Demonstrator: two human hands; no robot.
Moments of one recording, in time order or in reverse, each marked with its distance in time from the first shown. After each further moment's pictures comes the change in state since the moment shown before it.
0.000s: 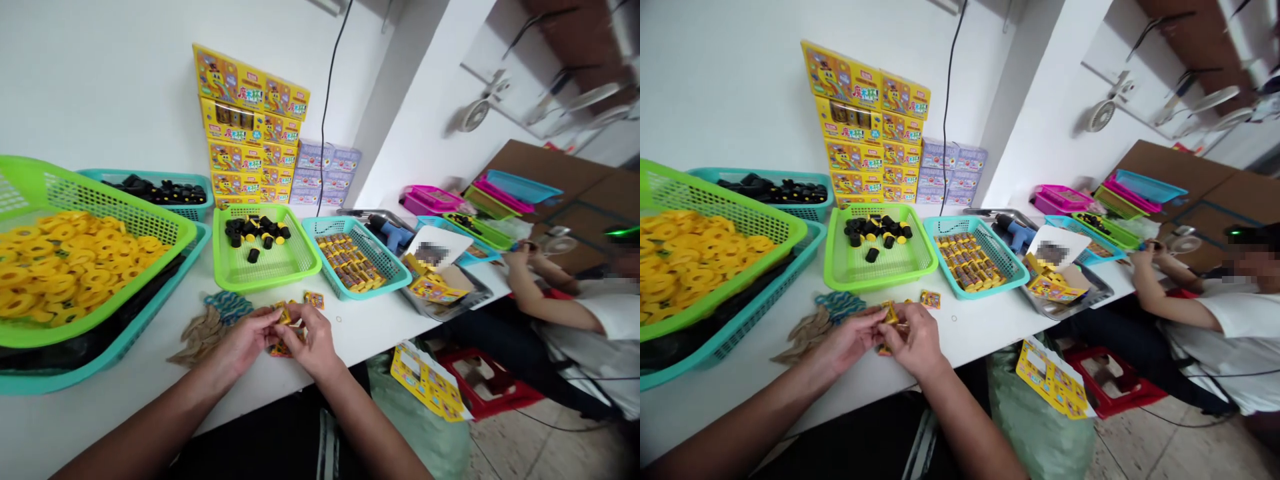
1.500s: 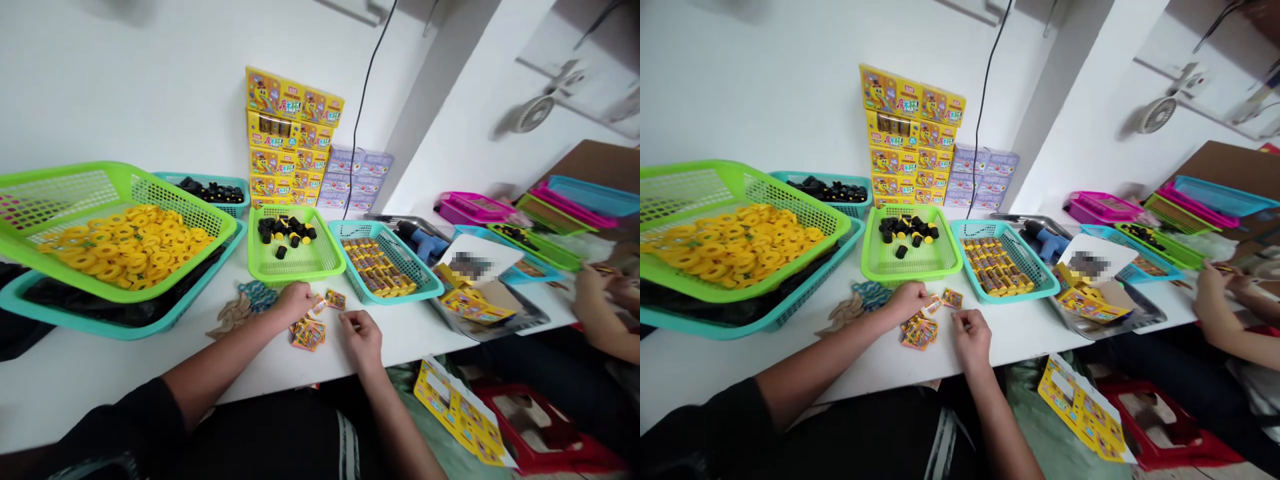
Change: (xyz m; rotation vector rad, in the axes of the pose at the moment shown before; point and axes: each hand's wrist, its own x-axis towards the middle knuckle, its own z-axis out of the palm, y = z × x) left_hand 0.061 0.013 0.023 1.626 0.281 0.400; right_hand -0.023 0.065 -0.031 0.021 0.163 0.474
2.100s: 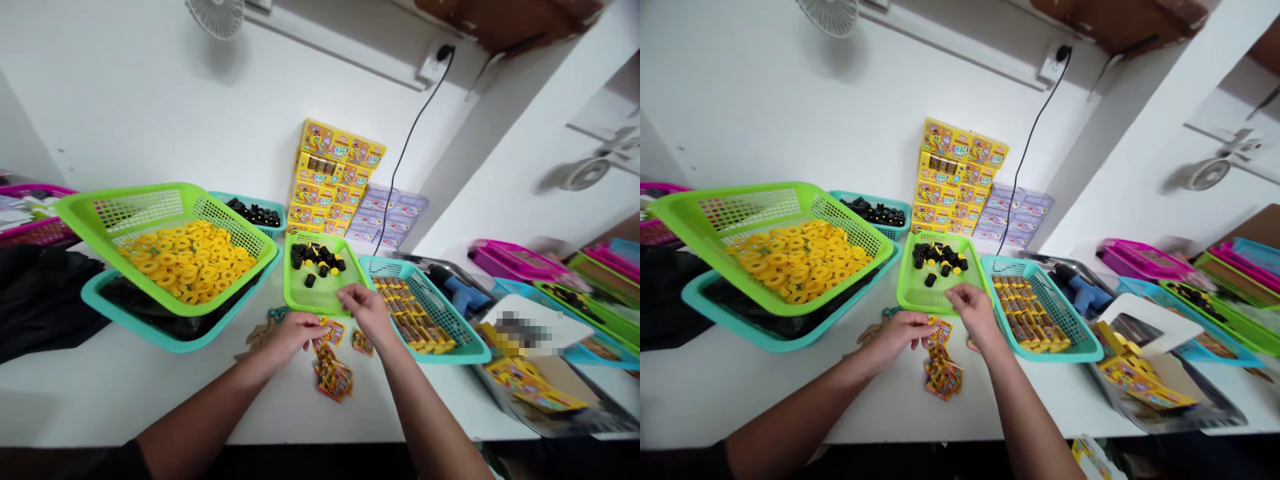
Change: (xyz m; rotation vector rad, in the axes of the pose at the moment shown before) left_hand -0.046 -0.030 -0.052 -0.953 -0.041 -0.013; right_hand 0.102 -0.118 0.055 -0.076 -0.468 -0.143
